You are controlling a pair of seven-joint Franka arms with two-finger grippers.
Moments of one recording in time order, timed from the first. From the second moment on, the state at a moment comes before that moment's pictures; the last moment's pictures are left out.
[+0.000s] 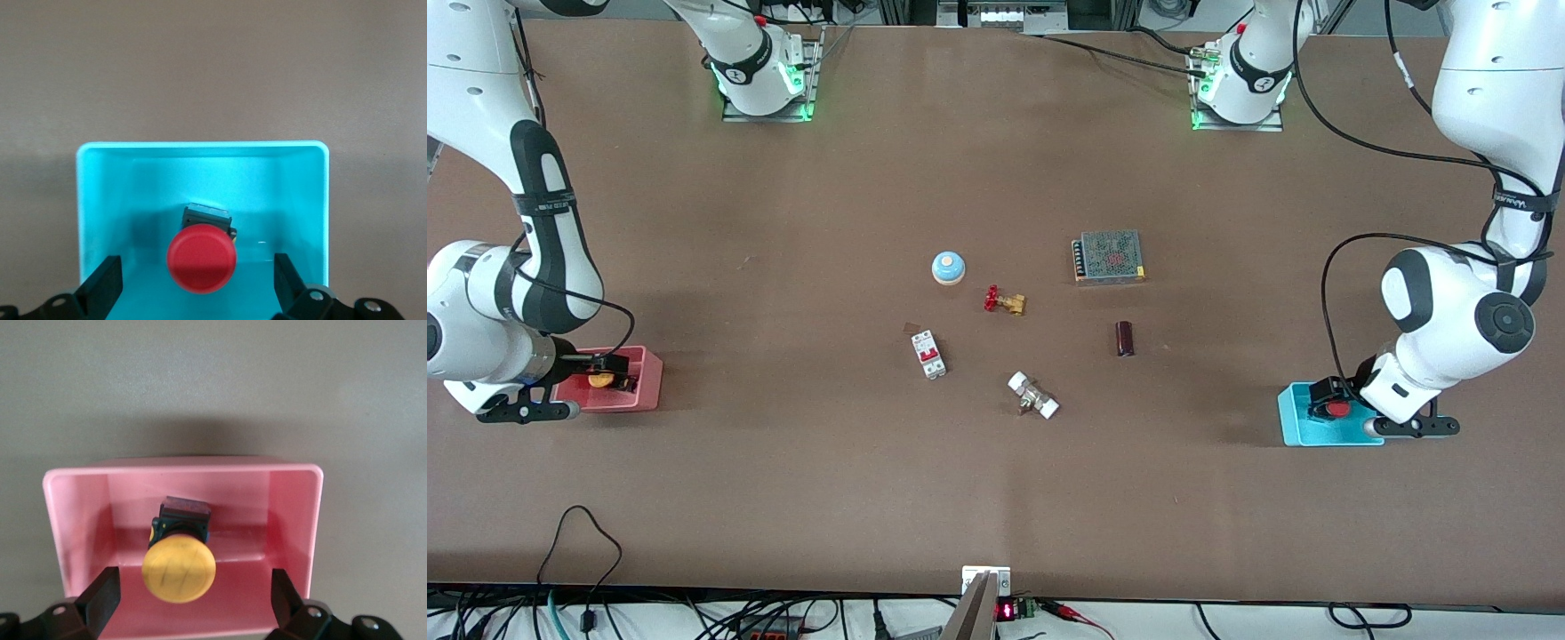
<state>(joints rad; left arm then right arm) 0.17 0.61 -0.08 -1.75 0.02 2.45 0.07 -0.14 0.68 -0.08 -1.58 -0.10 2.17 -0.20</state>
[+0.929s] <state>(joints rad) 0.17 0.62 -0.08 -1.72 0.02 2.48 0.06 -0.14 0.71 -0.08 -1.57 -0.10 2.20 -0.20</state>
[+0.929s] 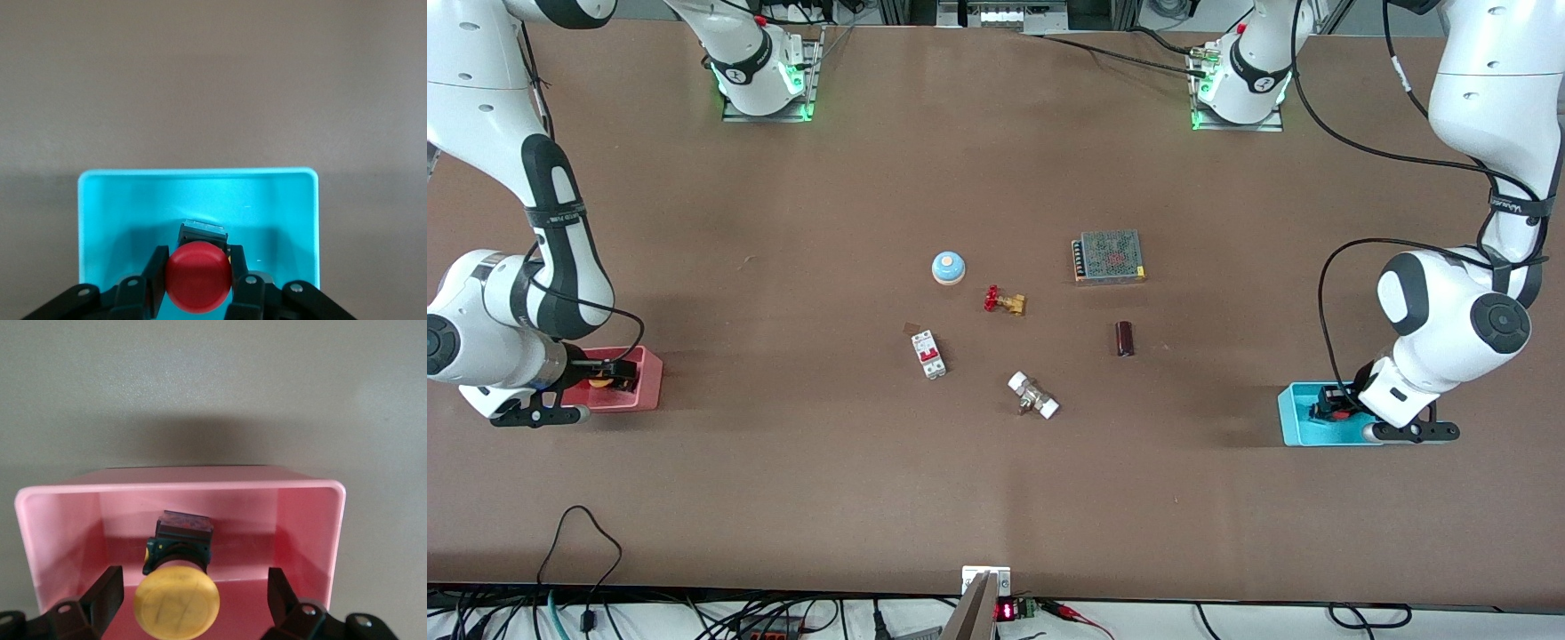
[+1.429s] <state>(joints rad) 0.15 0.48 -0.09 -1.70 0.02 2.27 0.05 -0.14 0.71 -0.08 -1.57 -0.10 2.20 -0.20</state>
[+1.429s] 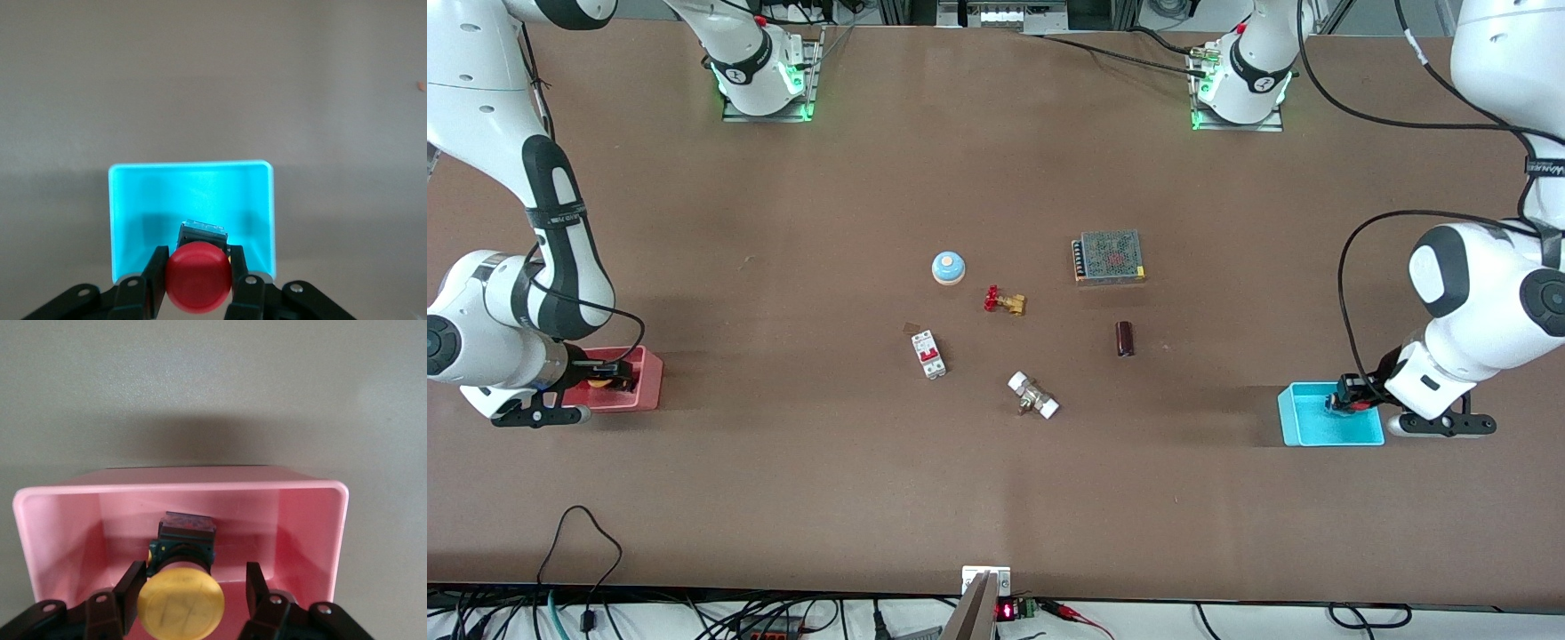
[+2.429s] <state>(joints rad) -0.18 0.52 -0.10 -1.68 0.02 2.24 -0.47 -0.14 0.68 -0.08 -1.54 -0.10 2.14 -0.21</state>
